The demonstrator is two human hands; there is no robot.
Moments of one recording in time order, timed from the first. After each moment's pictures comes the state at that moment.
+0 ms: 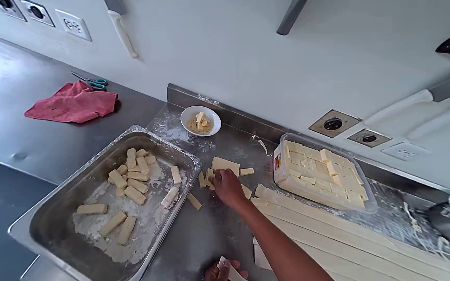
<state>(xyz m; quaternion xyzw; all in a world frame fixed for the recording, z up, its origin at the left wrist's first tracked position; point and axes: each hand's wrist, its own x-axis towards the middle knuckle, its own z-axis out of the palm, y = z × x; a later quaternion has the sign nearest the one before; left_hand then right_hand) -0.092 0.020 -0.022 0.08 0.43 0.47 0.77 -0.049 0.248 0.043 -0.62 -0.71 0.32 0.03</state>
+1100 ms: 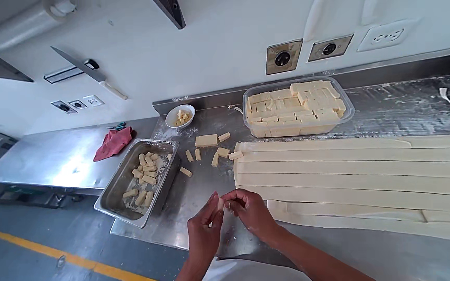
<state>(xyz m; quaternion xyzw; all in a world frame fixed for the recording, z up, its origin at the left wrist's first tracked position) -0.039 -0.023 0.064 0.60 0.57 0.47 0.31 0.120 0.027 0.064 -0.45 -0.59 0.54 0.39</state>
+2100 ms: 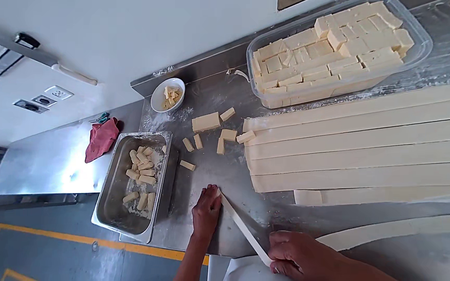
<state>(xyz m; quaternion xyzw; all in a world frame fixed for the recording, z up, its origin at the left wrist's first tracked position) -0.117 0.039 -0.050 0.73 0.61 0.29 0.09 0.158 -0.011 0.010 -0.27 -0.80 0.48 0.23</state>
